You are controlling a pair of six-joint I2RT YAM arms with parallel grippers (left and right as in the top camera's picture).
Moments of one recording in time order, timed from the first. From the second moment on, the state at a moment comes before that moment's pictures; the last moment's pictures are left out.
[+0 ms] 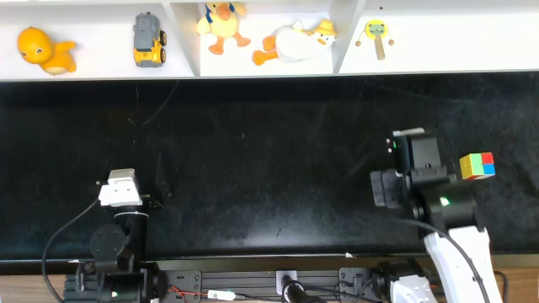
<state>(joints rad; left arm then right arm) 0.05 0.01 0.01 -0.08 -0.02 0.01 0.14 0.96 0.89 -1.17 0.31 -0.02</state>
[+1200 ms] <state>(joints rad) 0.05 0.01 0.01 -0.08 -0.02 0.01 -0.85 1.39 0.89 -0.62 -0.11 -0.60</state>
